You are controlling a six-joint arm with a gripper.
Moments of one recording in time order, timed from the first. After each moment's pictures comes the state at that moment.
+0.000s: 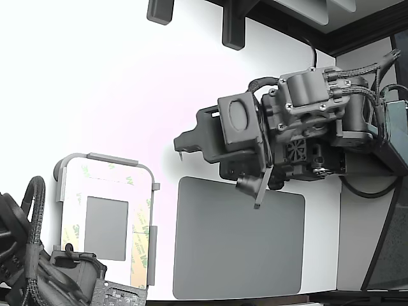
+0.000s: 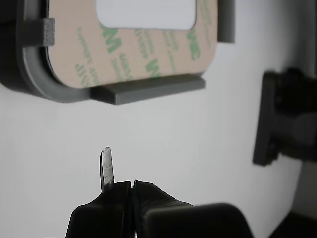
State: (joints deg) arm 0.4 159.3 154.6 47.7 -11.5 -91.8
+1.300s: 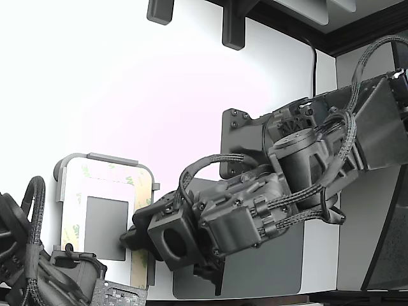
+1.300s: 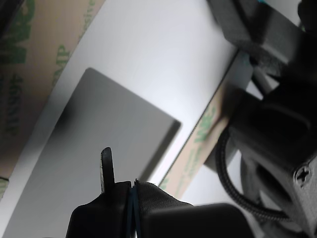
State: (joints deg) arm 30.9 106.3 122.2 35.2 1.0 -99.4
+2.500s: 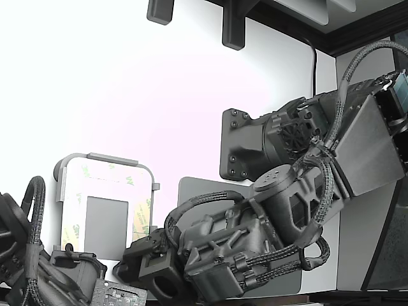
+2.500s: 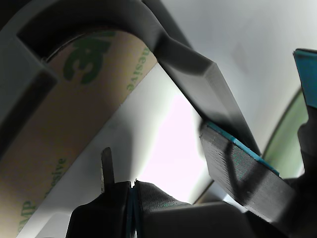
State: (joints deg) arm 37.9 95.2 114.9 33.0 3.7 -103.4
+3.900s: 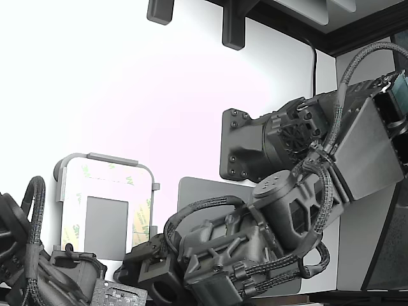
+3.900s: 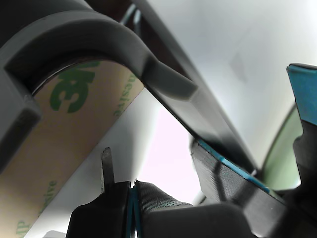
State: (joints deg) arm 38.9 93.6 112.7 34.4 4.0 -101.6
